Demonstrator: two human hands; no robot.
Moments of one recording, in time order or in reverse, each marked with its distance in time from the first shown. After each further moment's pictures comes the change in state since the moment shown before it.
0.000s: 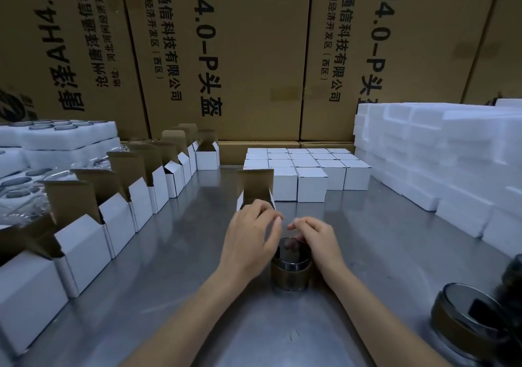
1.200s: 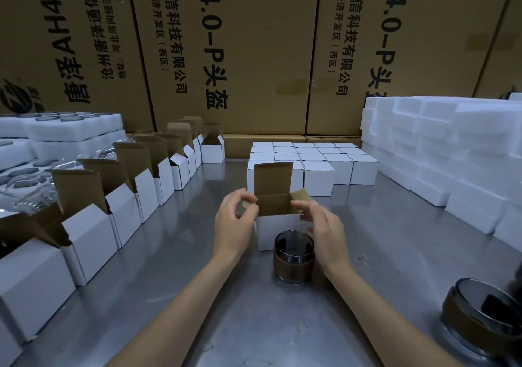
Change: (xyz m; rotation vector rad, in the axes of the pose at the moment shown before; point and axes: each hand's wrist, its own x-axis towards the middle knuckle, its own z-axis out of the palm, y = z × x) left_hand 0.003 -0.027 -0.004 -0.560 0.132 -0.560; right_hand -0.007 -0.002 0.010 -0.142 0.100 -0.205
